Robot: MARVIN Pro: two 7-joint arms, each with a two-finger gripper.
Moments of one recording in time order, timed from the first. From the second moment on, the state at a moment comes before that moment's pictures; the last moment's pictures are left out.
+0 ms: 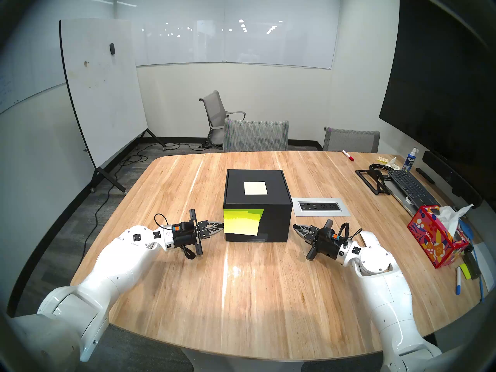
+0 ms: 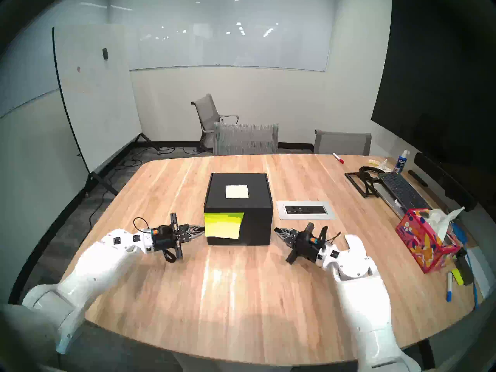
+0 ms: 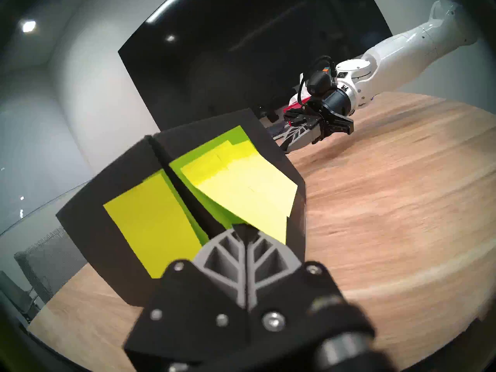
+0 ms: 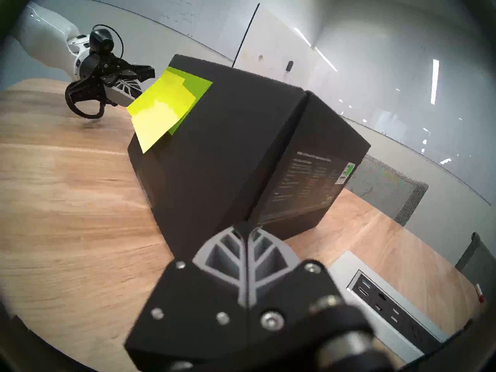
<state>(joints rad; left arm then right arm) 1.10 -1.10 -1.15 -0.85 -0.32 -0.76 -1.07 -1.46 -1.30 1.66 -1.29 -0.15 -0.40 0.89</state>
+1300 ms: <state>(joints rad) 1.08 -1.10 -1.09 -0.82 -0.35 -0.78 -1.05 -1.43 -1.31 1.65 -1.24 -0.16 -0.42 0.89</state>
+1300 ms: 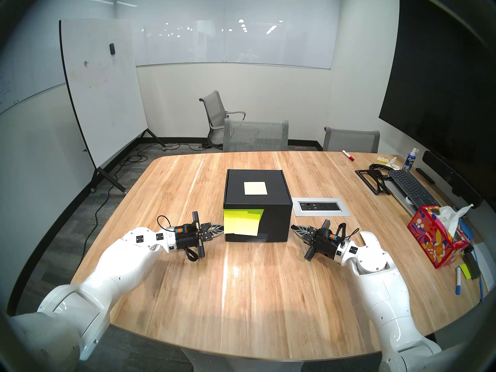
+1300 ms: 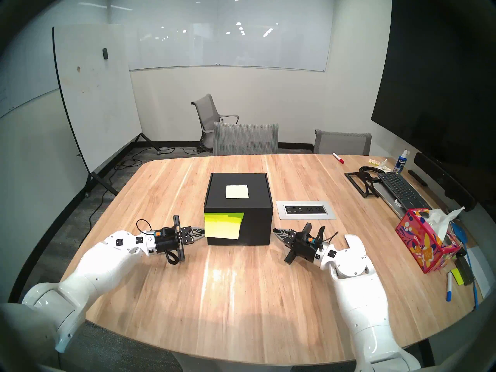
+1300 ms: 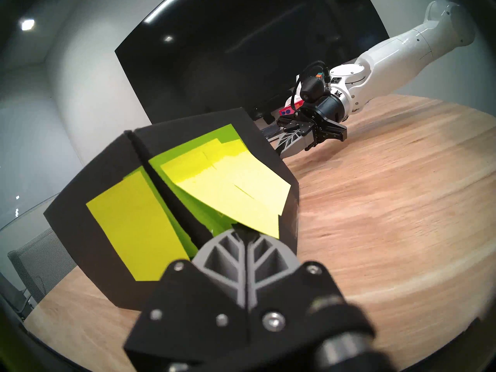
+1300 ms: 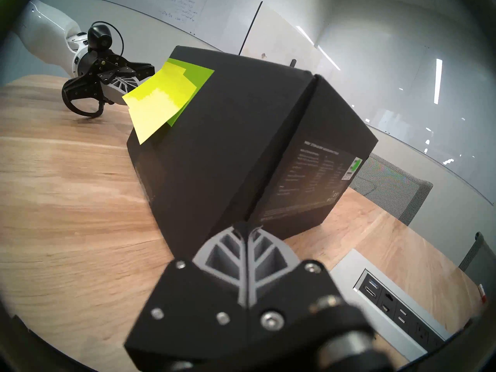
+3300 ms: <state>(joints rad) 1.06 -1.05 -0.98 -0.82 -0.43 -0.80 -1.03 -1.43 -1.32 1.66 -1.27 -0.17 -0.42 0.90</state>
